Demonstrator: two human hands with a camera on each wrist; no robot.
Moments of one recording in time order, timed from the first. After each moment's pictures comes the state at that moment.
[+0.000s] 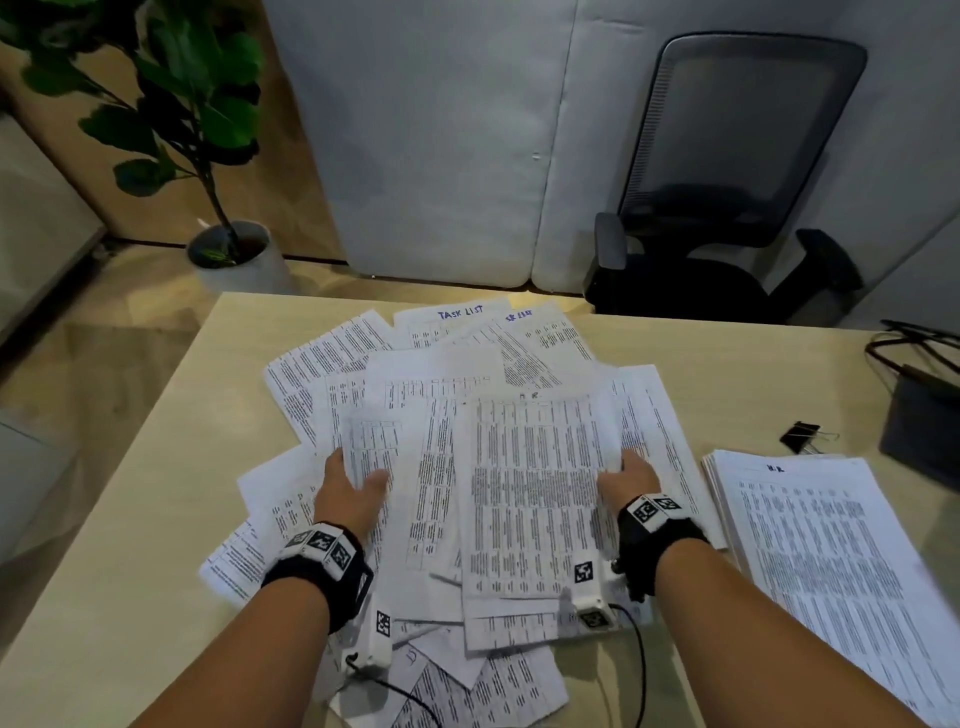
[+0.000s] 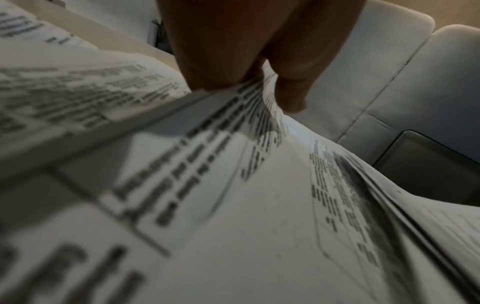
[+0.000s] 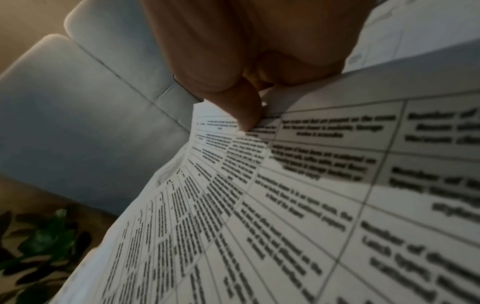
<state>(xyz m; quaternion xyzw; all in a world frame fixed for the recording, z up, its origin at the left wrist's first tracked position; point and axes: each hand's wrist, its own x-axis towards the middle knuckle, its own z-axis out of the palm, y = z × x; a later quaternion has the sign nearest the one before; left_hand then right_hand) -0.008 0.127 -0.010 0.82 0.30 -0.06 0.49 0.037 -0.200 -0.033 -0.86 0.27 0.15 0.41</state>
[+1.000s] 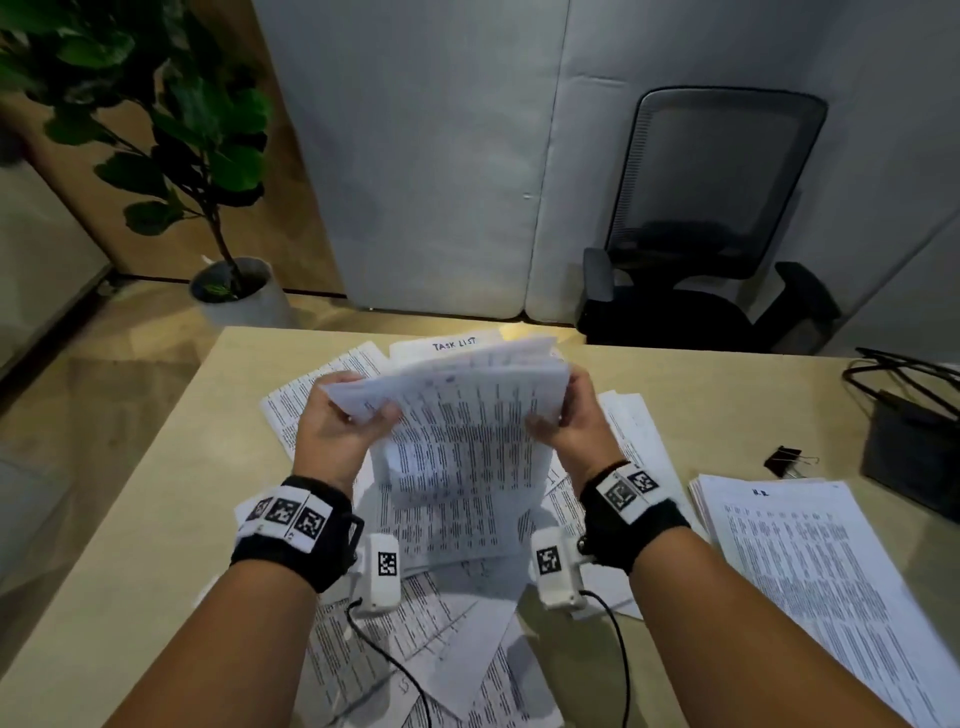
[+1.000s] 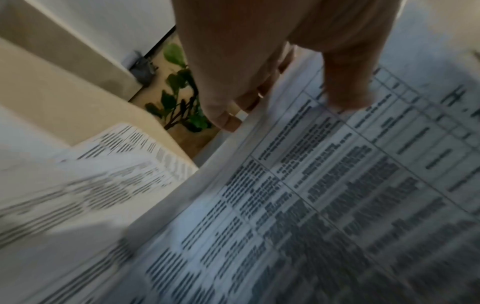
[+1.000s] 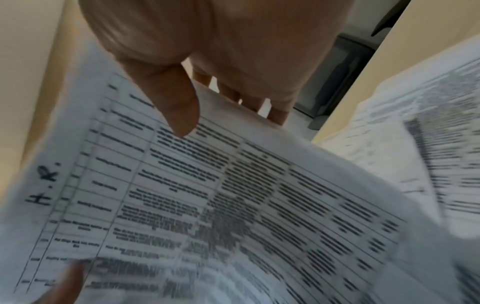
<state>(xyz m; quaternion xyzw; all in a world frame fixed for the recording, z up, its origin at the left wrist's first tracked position) 0.034 0.115 0.093 0.66 0.10 0.10 0.74 0.051 -0.138 0.086 -0.66 -0.01 0.05 0.75</state>
